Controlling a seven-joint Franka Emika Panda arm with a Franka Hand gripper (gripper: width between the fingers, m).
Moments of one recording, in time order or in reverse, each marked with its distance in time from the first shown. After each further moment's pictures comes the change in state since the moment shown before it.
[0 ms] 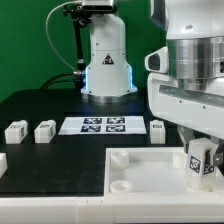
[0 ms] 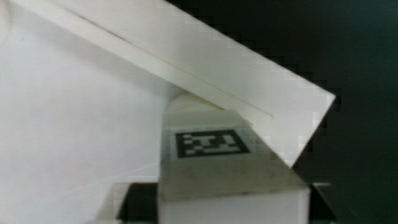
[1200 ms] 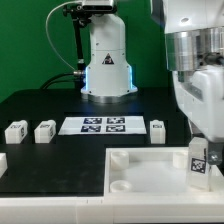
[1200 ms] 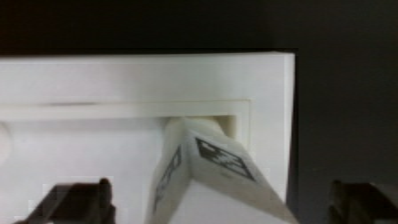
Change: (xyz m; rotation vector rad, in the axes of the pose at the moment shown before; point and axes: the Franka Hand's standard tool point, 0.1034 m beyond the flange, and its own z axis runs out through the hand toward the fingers) arm -0.005 -0.001 -0.007 0.051 -0.010 0.304
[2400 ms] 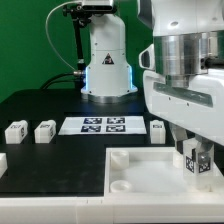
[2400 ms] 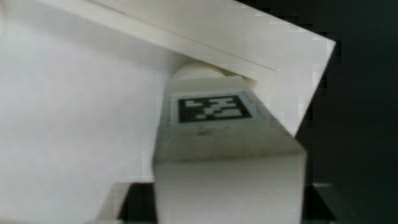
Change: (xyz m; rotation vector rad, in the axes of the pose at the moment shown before) arm 0.017 0.001 0.002 -0.045 0.015 -0.110
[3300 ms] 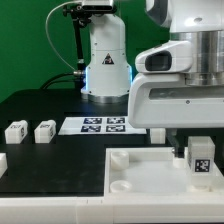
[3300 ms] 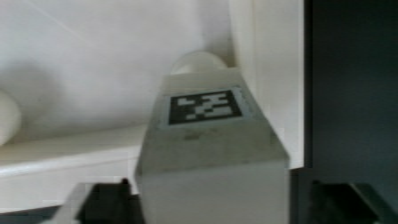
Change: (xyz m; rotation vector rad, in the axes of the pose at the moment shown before) arm -0.010 -0.013 -0.002 -0.023 0.015 -1.166
